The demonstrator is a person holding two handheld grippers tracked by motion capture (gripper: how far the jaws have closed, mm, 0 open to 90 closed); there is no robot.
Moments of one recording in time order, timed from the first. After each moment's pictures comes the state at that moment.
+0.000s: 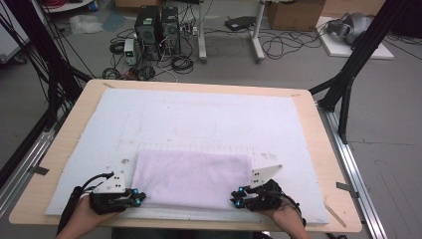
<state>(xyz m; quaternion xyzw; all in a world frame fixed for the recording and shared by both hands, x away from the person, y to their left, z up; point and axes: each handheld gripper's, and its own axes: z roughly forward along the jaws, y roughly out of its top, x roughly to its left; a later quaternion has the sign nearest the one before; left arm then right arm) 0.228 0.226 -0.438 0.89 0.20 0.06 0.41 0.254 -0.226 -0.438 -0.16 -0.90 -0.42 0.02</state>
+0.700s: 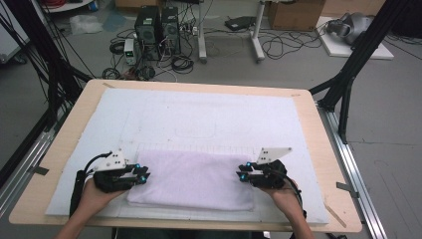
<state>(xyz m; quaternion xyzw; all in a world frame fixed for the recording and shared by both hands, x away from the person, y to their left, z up) 0.282 0.224 -0.421 0.84 0.25 0.12 0.47 0.299 -0.241 -0.420 -0.23 -0.87 -0.43 -0.08</state>
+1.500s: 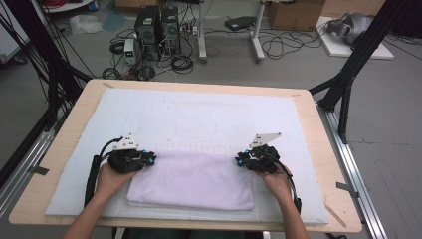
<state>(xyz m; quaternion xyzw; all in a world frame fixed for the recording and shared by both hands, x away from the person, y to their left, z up) 0.329 0.214 -0.439 0.83 0.32 0.13 0.44 0.344 -0.234 -0.431 -0.27 -0.87 -0.40 -0.10</state>
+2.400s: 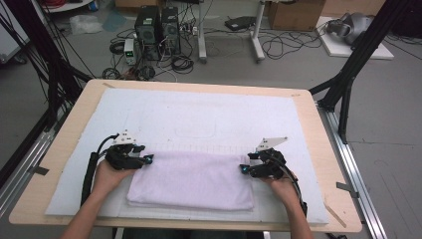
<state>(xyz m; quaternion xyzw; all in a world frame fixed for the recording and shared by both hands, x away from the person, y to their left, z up) 0.342 0.223 -0.445 0.82 0.37 0.14 0.41 0.337 -0.252 -0.441 -0.31 -0.87 -0.38 -0.09</state>
